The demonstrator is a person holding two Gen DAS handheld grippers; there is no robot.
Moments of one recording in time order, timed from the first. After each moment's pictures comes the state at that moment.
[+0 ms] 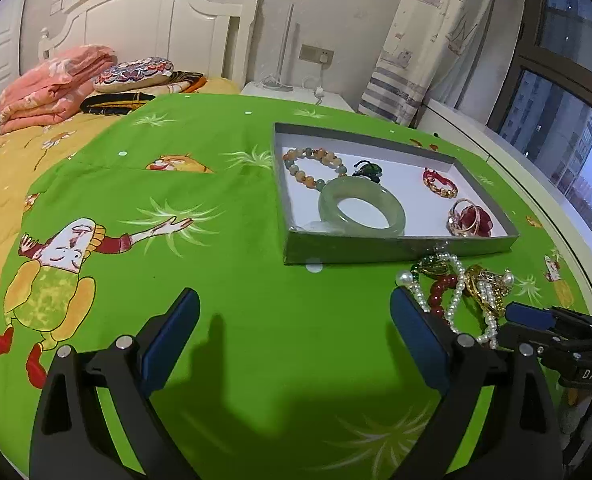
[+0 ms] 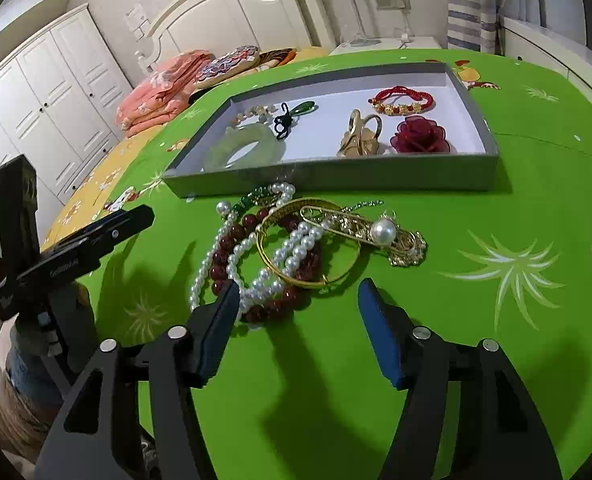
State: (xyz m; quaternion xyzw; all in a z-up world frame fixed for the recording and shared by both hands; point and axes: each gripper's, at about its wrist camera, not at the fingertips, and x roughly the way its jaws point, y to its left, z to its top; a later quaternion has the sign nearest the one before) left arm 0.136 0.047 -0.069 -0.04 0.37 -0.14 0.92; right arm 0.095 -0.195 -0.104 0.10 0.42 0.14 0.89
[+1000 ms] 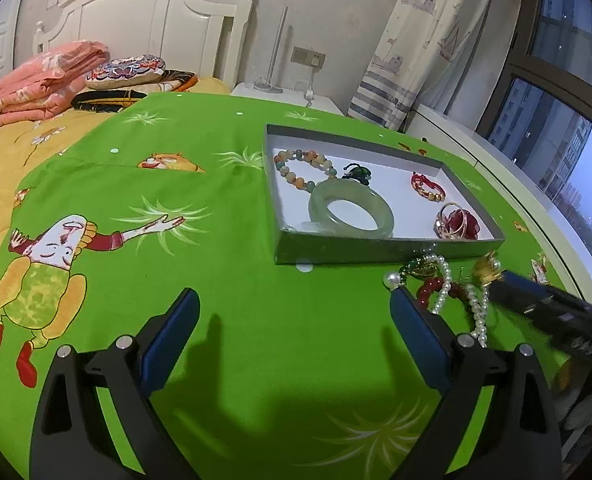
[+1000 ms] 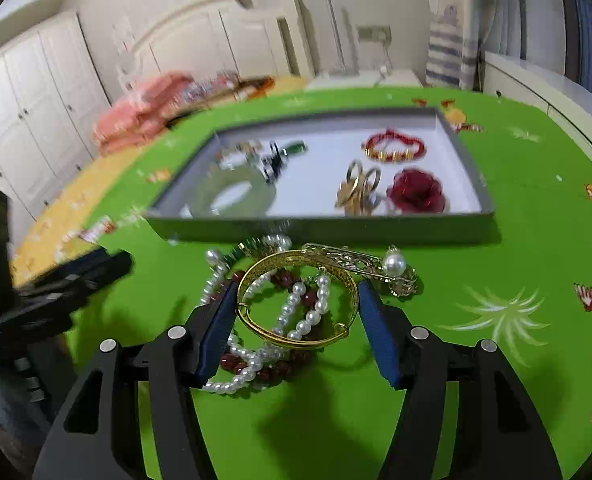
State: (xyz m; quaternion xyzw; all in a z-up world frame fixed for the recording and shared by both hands) left arm 0.135 0.051 -0.070 -0.06 0.37 -0.16 0.91; right arm 0.104 -0.183 -0.085 0.08 0.37 0.09 0.92
